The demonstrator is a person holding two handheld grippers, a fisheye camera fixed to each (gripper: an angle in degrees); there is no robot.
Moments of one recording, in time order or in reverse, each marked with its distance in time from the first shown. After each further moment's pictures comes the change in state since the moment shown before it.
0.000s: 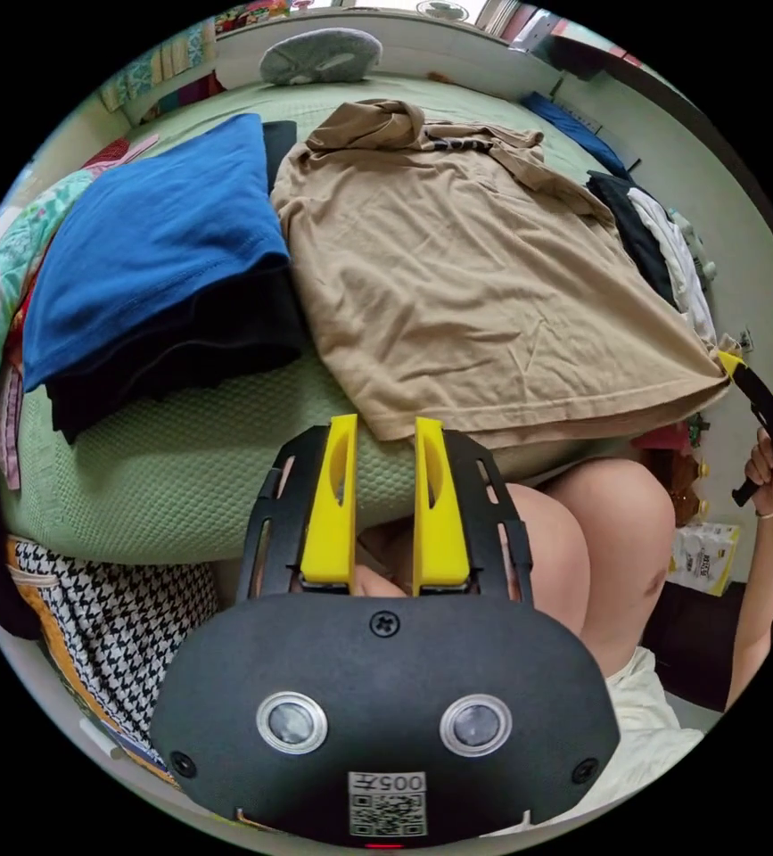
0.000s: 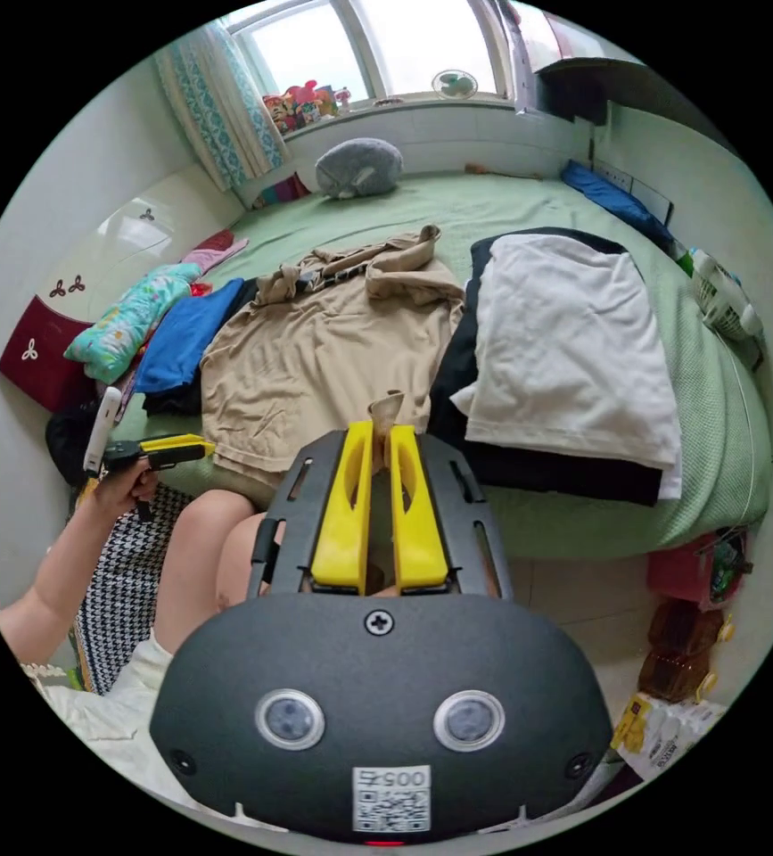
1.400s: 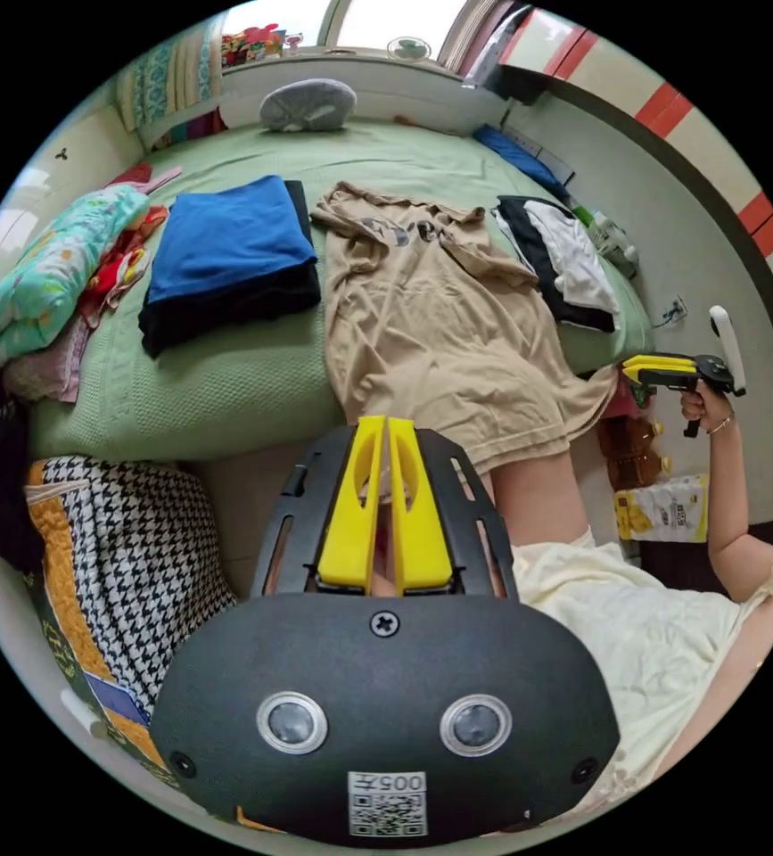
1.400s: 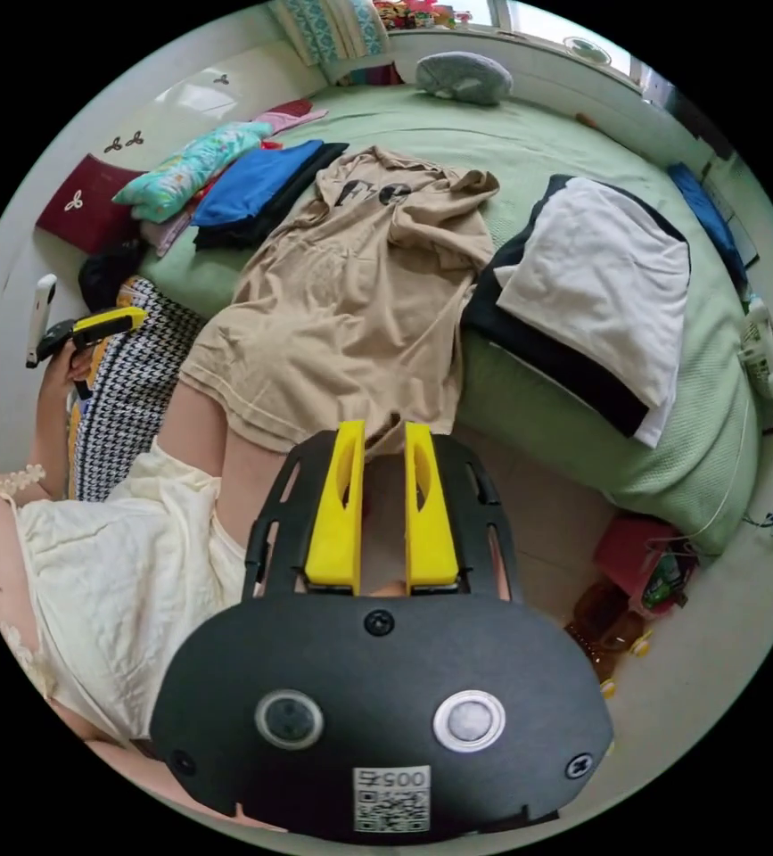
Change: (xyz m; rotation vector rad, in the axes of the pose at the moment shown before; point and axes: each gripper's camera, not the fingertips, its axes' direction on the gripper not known) left arm 0.033 0.192 -0.139 0.117 0.050 0.053; right arm -0.038 0.045 -0.020 -0.368 0.003 -0.302
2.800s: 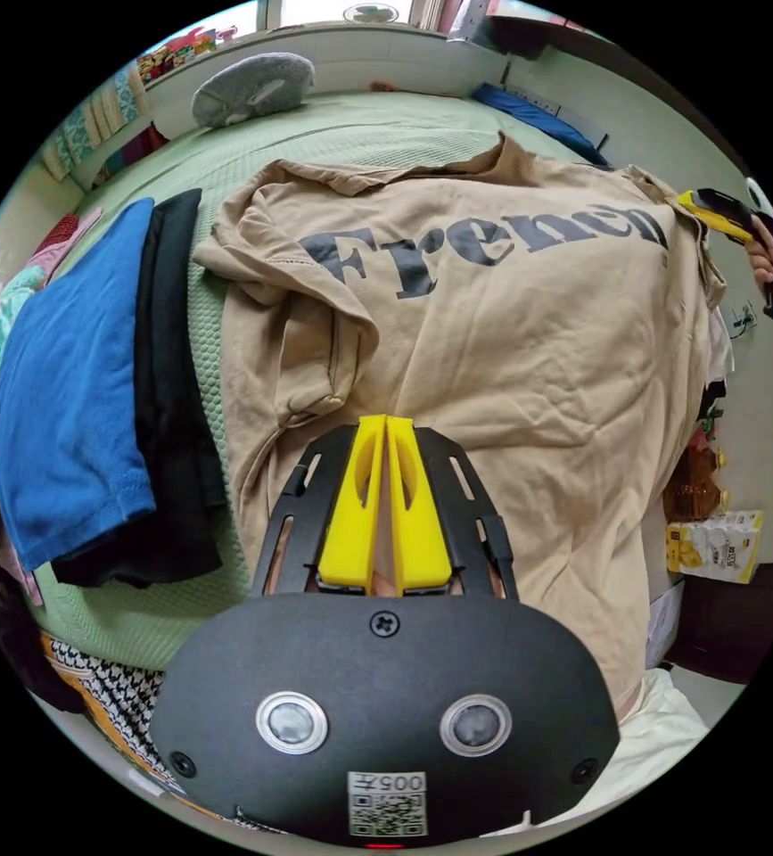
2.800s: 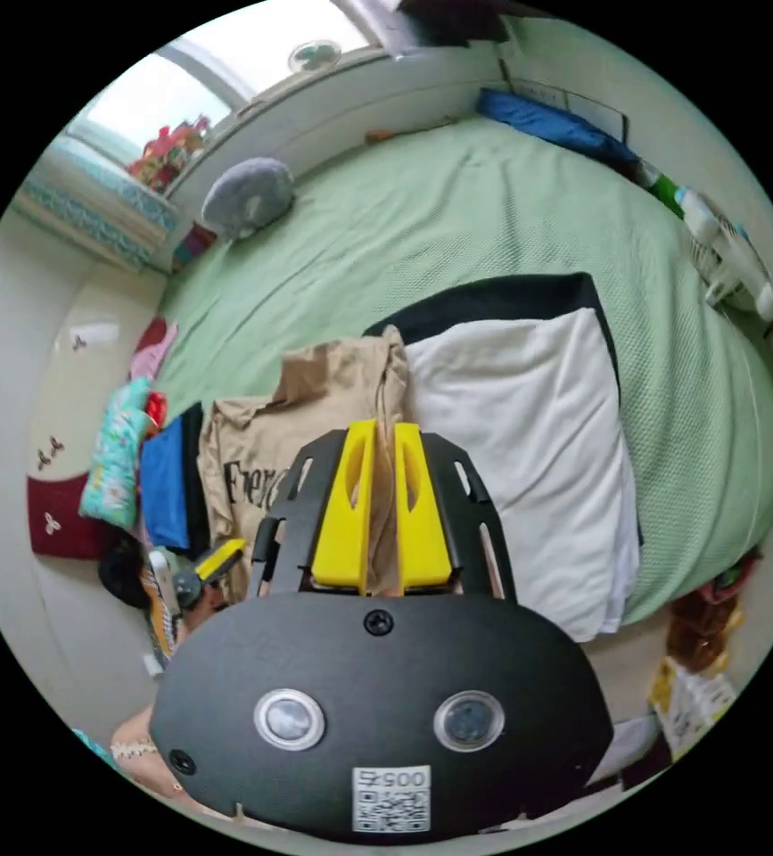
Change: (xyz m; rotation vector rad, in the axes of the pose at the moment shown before) left arm 0.018 -0.273 0.258 -0.071 -0.089 0.087; right arm 0.254 -0.261 0.043 0.321 -0.161 0.630
